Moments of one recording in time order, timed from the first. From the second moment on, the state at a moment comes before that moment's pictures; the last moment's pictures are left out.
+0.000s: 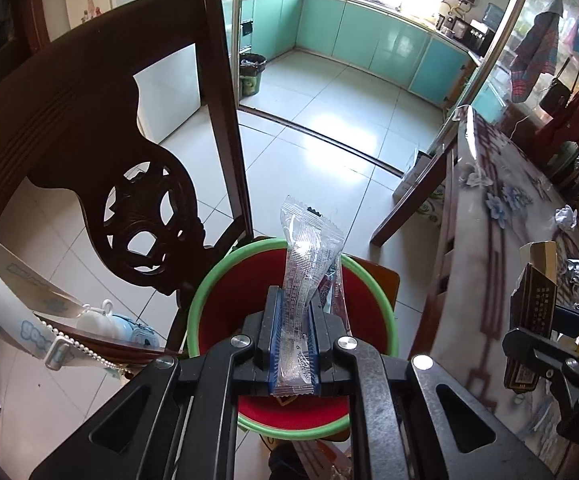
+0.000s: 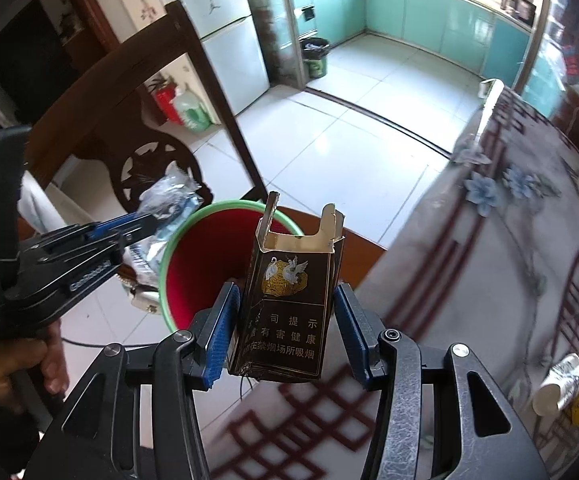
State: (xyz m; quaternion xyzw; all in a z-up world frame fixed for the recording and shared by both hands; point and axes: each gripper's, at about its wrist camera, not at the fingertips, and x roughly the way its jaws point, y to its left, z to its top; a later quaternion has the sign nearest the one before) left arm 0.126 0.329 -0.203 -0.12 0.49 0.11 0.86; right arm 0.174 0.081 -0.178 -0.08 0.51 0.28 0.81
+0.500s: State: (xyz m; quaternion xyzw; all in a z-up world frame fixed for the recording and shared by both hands) left arm 0.130 0.347 -0.210 -0.14 0.50 0.13 0.85; right arm 0.180 0.096 -0.175 -0.07 0.50 0.30 0.81
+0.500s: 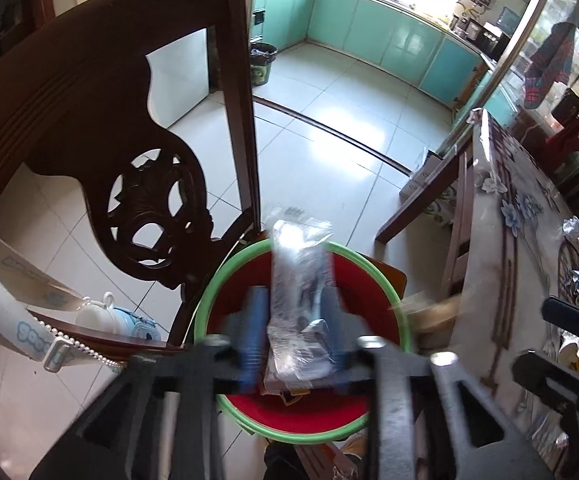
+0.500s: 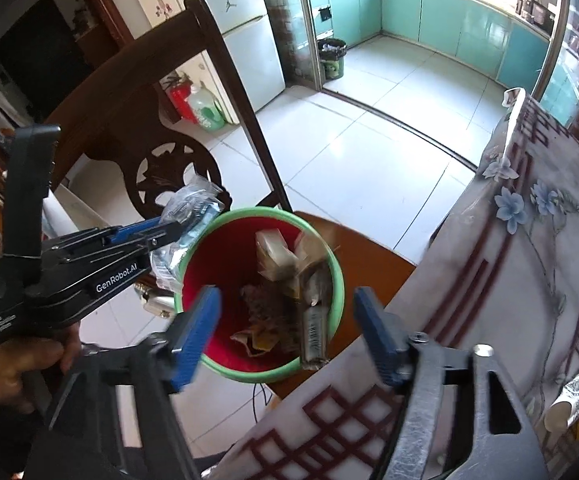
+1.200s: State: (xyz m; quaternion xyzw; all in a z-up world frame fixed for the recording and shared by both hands) left arm 0.117 0.258 -0.176 -0.11 0.47 0.08 0.87; right arm 0.143 0.001 -0.157 -0.04 0.48 0.23 0.84
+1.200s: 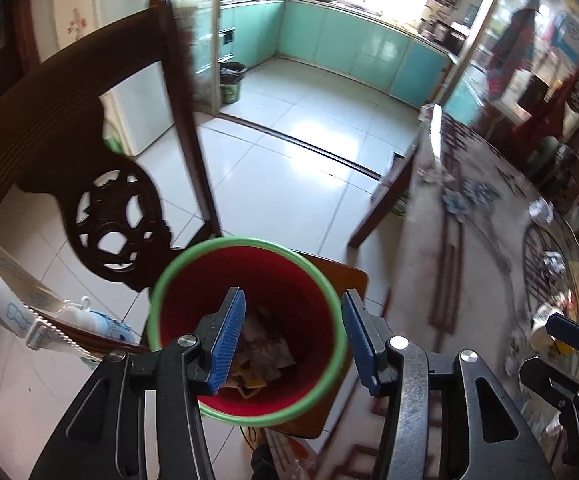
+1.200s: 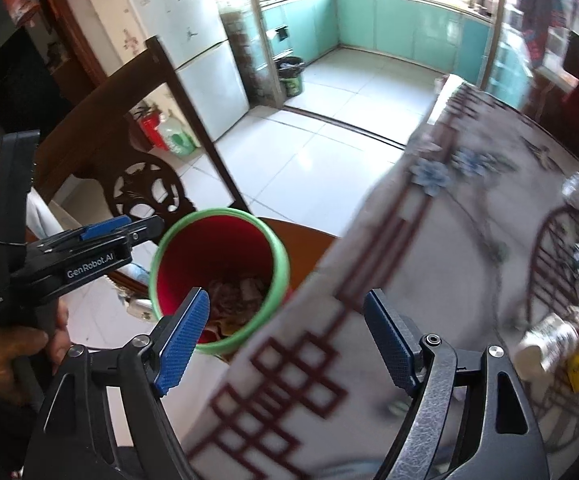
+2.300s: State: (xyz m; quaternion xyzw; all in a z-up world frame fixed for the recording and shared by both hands) left arm 0.156 -0.142 -0.179 0.07 0.51 -0.21 0.83; right arm 0.036 -0.370 -0.268 0.12 0.59 -0.05 0.80
